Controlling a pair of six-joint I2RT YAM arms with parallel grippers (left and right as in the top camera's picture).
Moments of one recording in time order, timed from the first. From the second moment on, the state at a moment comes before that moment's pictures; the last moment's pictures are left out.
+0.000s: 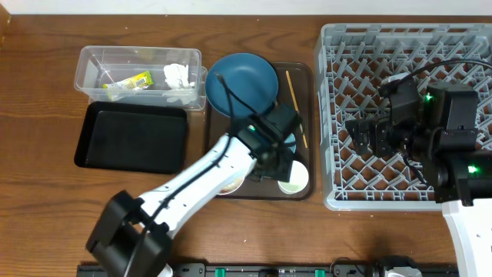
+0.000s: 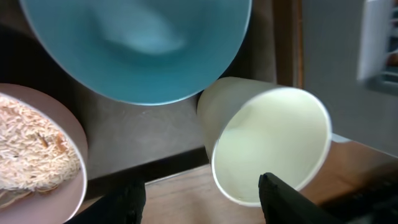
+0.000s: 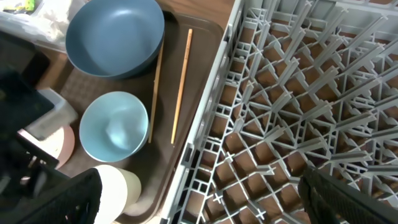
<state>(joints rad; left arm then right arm) -0.78 1.71 1.30 -0.95 0.14 -0.59 0.06 1.12 1.21 -0.93 -0.26 -0.11</state>
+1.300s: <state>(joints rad) -0.21 1.69 1.30 -0.86 1.08 -0.32 0.06 1.32 1.20 -0.68 -0.87 -0.03</state>
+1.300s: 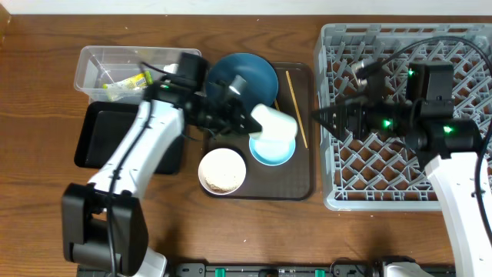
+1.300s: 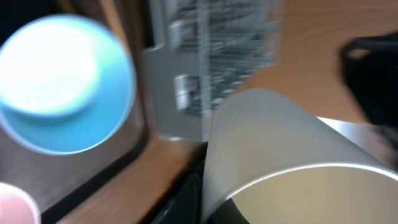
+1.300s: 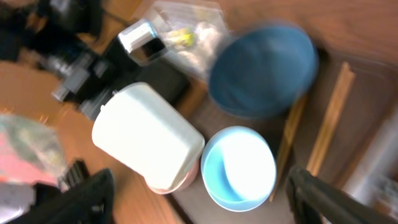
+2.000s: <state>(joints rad) -0.13 1.69 1.30 -0.81 1.47 -0.28 0.17 1.38 1.02 -0.08 -1.29 0.07</state>
